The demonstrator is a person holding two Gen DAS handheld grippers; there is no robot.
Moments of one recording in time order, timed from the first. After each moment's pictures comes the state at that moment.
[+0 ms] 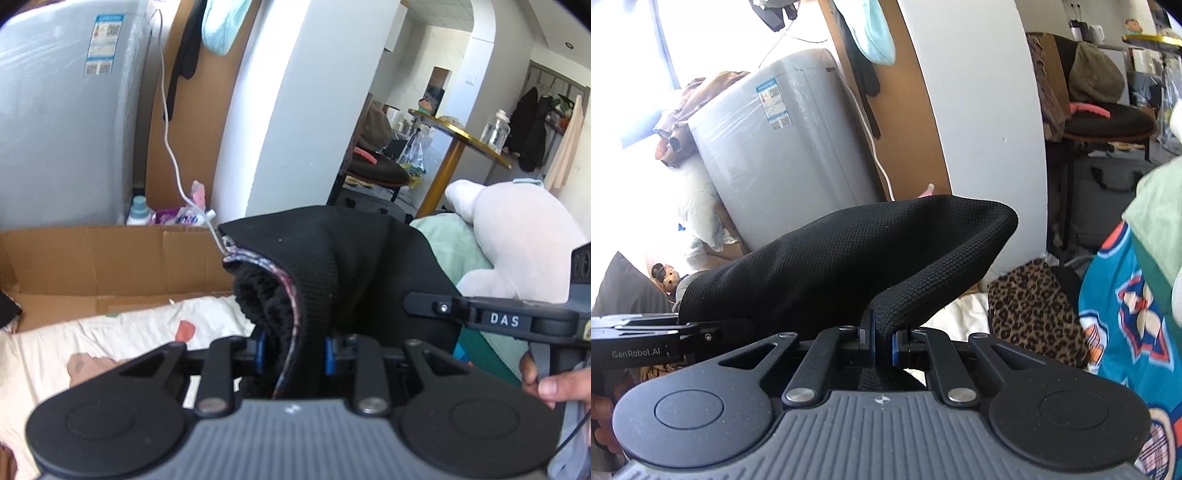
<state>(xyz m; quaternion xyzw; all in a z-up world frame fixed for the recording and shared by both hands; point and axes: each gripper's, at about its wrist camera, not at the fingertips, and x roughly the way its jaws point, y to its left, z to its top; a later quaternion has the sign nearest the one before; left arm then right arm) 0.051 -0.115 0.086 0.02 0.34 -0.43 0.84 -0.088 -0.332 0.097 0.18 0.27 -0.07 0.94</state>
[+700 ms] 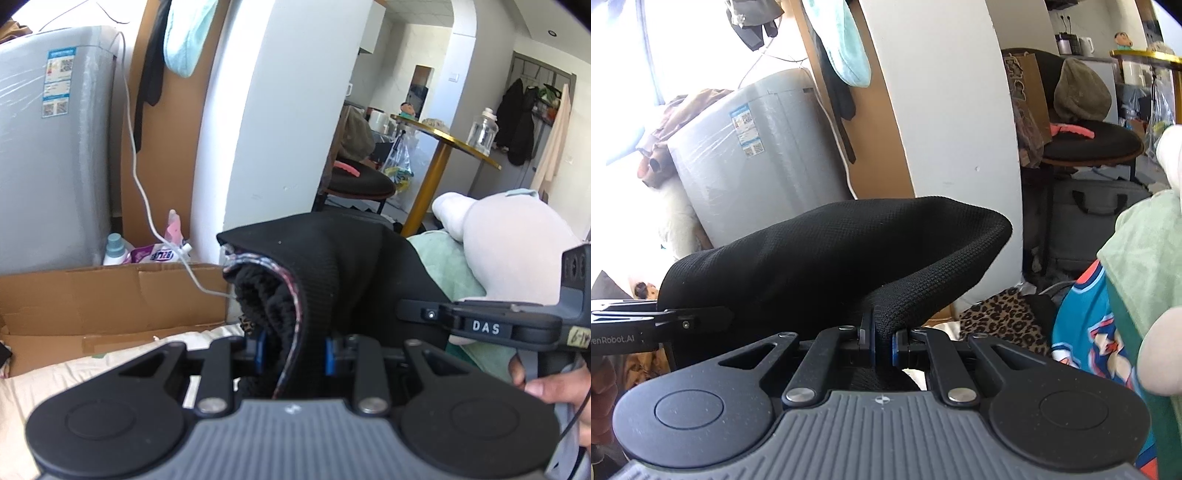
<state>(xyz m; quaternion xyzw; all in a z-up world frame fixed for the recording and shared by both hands) 0.066 -0.177 0.111 0.03 0.32 -0.45 0.83 -0.075 -0.392 0.112 0.17 0.26 -0.10 0.95</state>
